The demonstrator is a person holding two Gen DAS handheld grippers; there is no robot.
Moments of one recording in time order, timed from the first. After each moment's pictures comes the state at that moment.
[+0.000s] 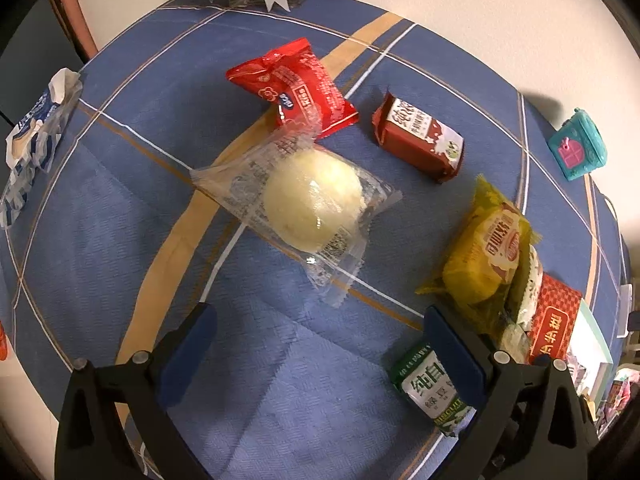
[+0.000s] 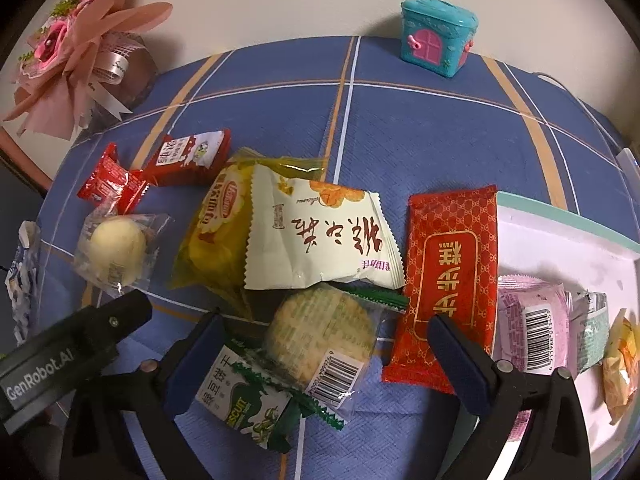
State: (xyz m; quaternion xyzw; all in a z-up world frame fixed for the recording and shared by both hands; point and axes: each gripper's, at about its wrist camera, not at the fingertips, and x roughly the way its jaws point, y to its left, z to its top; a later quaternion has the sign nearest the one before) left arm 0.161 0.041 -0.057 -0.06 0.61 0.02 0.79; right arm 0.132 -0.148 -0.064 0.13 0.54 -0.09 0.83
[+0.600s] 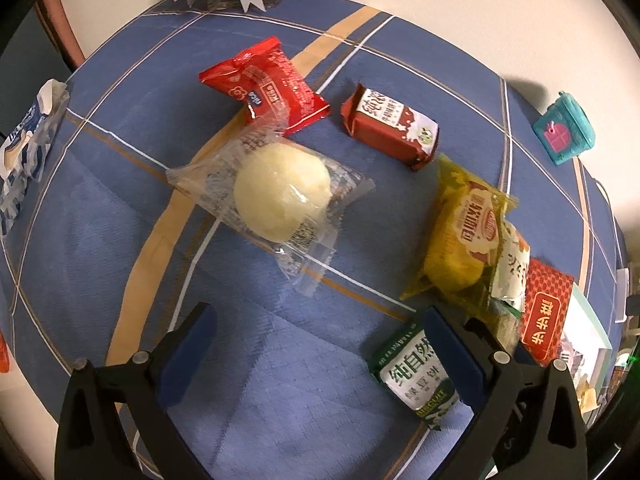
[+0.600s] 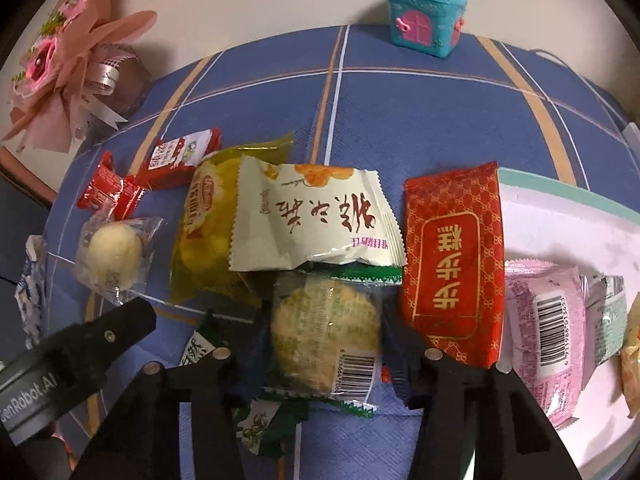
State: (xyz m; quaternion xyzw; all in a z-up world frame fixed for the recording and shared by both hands) left arm 0.159 0.021 -0.049 -0.05 0.61 0.00 0.79; right arm 0.133 -0.161 -0.086 0.17 0.54 -0.08 0.82
